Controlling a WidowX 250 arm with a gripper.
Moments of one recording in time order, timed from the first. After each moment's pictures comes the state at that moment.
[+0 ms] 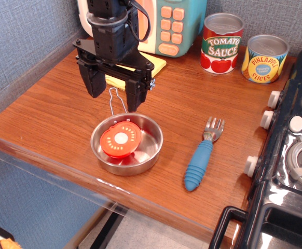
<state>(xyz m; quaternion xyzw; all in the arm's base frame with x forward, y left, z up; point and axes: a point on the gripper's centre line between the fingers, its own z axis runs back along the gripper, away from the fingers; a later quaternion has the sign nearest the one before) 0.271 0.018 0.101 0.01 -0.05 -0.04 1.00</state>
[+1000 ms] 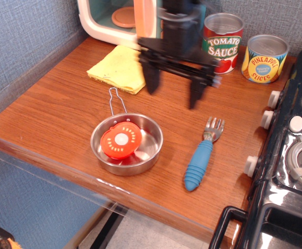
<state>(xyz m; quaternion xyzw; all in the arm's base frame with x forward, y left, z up) 0.306 -0.055 0.095 0.00 -0.03 -0.05 1.00</state>
